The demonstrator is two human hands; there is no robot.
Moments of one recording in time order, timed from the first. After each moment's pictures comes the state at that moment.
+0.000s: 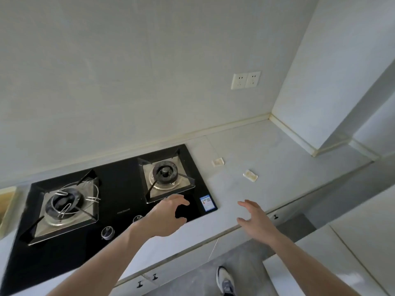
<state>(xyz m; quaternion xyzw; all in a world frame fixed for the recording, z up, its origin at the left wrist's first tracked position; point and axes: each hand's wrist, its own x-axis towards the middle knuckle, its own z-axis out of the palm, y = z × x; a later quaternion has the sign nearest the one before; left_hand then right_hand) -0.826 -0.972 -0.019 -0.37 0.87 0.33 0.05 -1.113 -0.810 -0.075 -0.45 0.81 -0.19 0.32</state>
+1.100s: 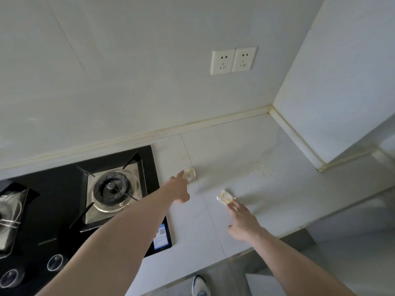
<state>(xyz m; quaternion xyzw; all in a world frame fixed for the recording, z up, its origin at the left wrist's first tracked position) -1.148 -1.129 -0.144 -0.45 0.82 0.22 0.28 -1.333 -0.939 -0.179 -0.55 0.78 0.07 0.31</state>
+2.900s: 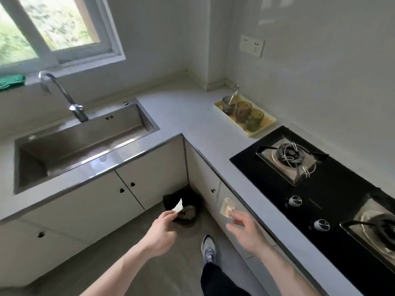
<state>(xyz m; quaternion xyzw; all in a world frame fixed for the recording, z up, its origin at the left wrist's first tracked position) -0.500 -0.588 -0.097 -0.85 0.27 0.37 -0.25 -0.697 -0.813 -0.098 -0.73 0.39 0.00 0.56</state>
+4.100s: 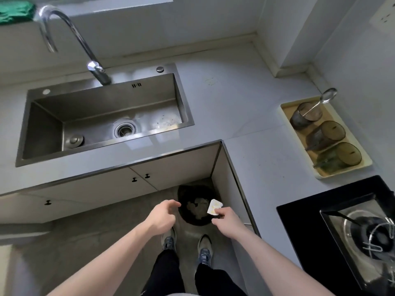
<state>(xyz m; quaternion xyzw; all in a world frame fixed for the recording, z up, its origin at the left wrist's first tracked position) -0.282 -0.676 -0.171 -0.85 0.05 0.45 -0.27 -0.389 -0.908 -0.212 -0.77 0.32 0.31 0.45</state>
